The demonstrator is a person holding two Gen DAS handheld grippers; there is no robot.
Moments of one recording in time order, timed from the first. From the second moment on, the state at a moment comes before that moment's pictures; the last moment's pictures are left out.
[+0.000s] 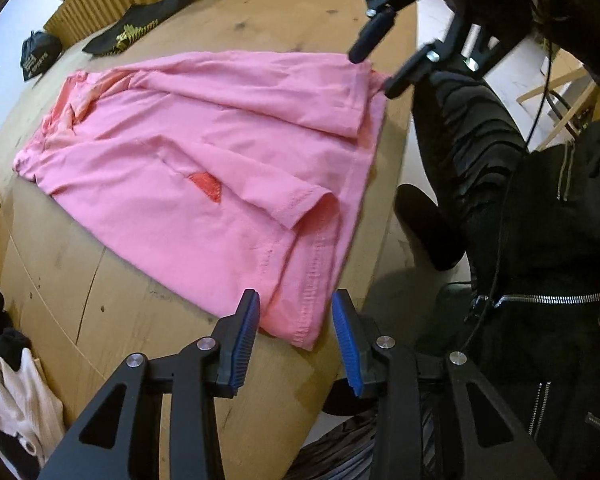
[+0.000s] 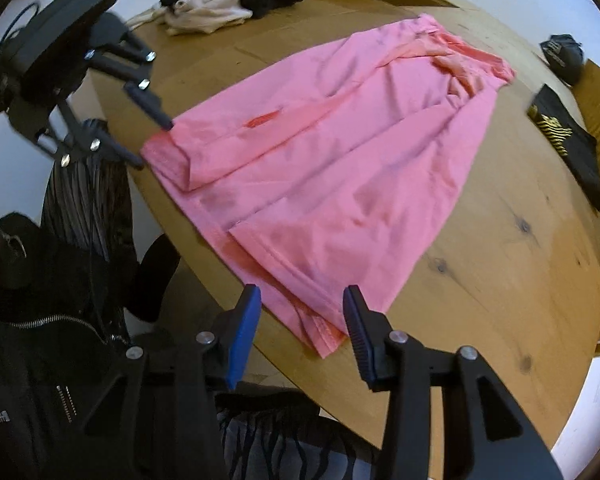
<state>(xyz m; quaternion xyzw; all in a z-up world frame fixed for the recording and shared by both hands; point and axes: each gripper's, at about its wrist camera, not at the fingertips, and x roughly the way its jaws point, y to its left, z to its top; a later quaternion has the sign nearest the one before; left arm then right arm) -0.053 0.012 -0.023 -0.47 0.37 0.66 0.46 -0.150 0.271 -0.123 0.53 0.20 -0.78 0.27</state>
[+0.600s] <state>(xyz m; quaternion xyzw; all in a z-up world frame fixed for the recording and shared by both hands) -0.062 0.016 -0.031 -0.49 0.36 0.64 0.48 -0.160 0.268 -0.143 0.56 0.21 -0.76 0.26</state>
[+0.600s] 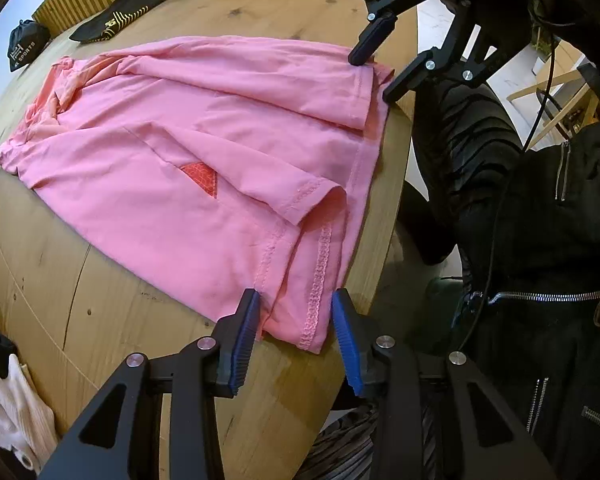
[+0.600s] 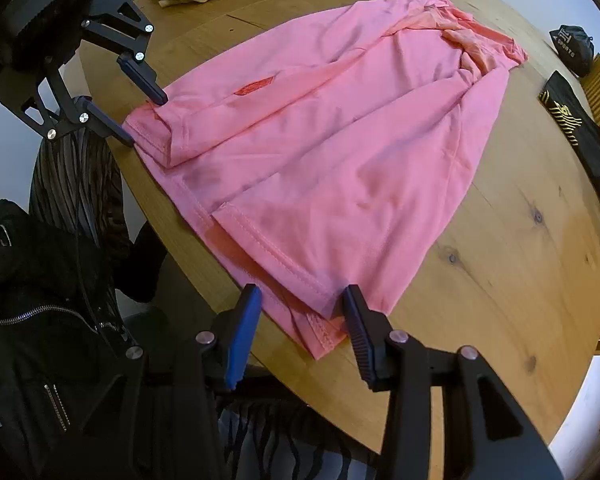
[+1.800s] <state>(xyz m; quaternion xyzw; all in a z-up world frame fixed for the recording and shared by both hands) -0.040 0.009 0.009 -0.46 0.32 0.66 0.50 -0.108 0.261 -0.129 0.59 0.22 -0.74 0.25</state>
